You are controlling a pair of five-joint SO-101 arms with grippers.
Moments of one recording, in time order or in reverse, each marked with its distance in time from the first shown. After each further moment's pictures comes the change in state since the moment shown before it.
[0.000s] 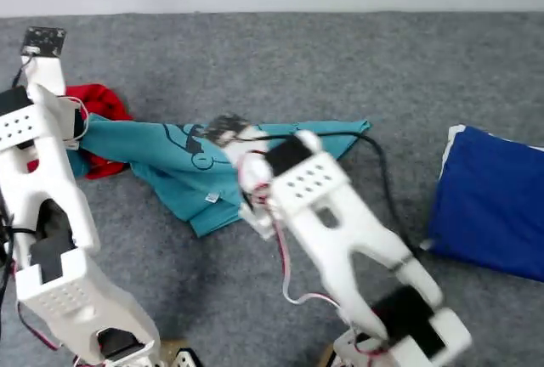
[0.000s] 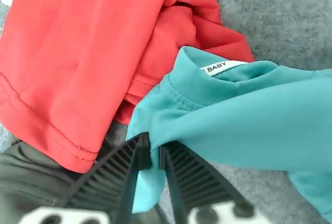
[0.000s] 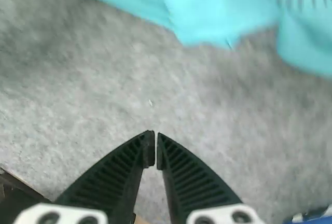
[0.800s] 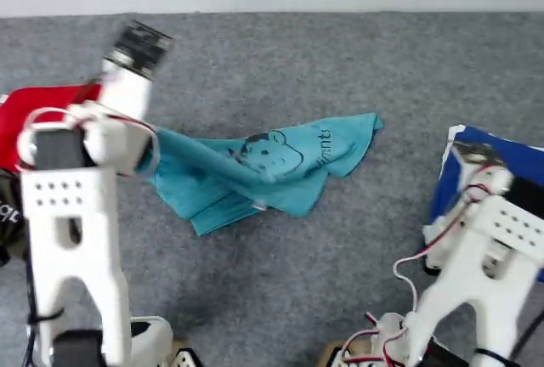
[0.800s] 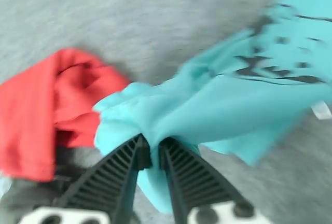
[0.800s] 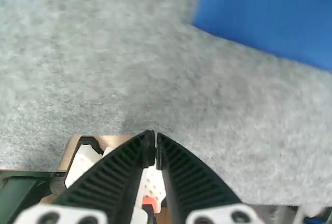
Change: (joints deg) left arm 17.8 -36.1 17.4 9.1 -3.1; right arm 65.5 -25.3 22.2 12.0 16.1
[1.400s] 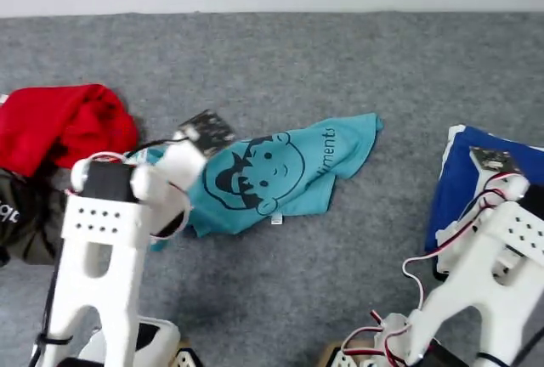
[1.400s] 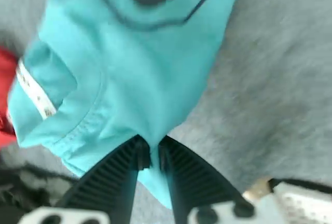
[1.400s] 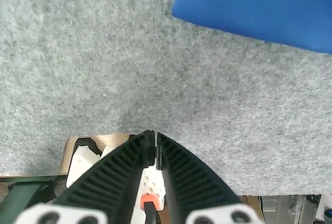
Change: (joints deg) left arm 17.2 -12.7 20.6 10.5 -10.1; right arm 8.4 0.0 0.0 0.0 2.0
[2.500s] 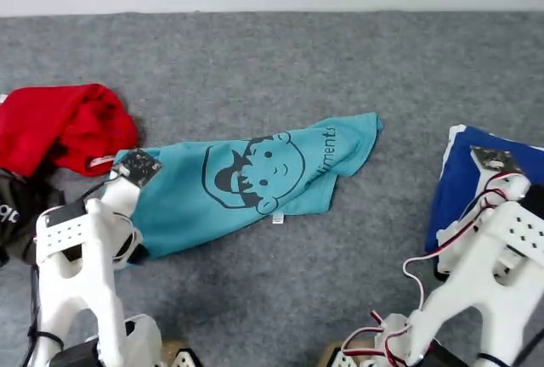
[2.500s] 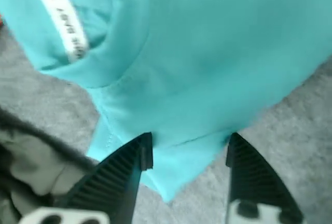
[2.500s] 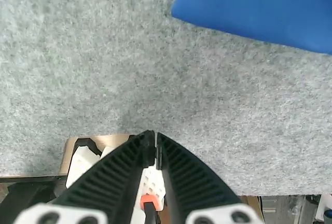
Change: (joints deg) left arm -32.0 6.3 33.8 -36.7 -15.0; right arm 0.0 0.0 -0.2 0.0 0.0
